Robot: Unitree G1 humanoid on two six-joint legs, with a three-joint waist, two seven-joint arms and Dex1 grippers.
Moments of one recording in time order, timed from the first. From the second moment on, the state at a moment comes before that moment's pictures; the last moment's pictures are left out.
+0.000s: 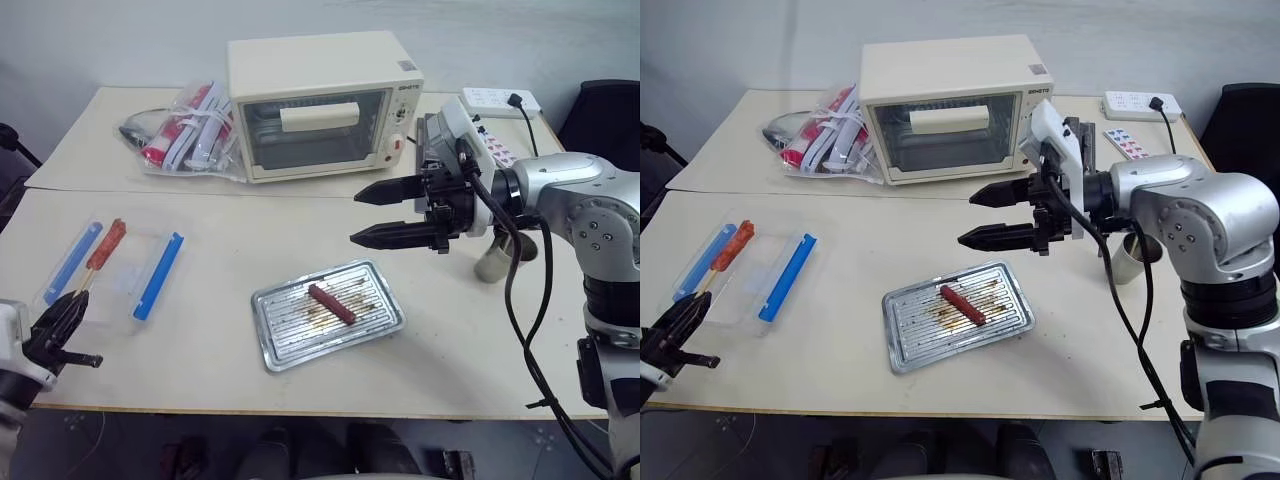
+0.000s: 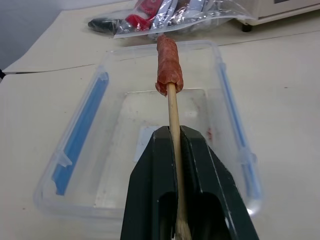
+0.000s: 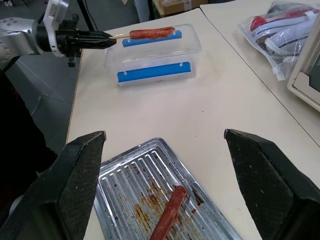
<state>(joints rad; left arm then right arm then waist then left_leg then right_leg) 0.26 0.55 0.76 -0.37 -0.49 0.39 -0.45 -0.97 -0.76 0.08 -0.23 0.79 1.06 1.02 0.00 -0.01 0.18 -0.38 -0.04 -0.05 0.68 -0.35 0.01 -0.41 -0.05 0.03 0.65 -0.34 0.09</state>
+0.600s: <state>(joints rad) 0.46 0.57 0.96 -0.51 -0.71 0.49 -0.53 -0.92 -0.78 0.07 -0.25 0.80 1.09 1.00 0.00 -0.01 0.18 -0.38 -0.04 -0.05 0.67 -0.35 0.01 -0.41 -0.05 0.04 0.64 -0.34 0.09</state>
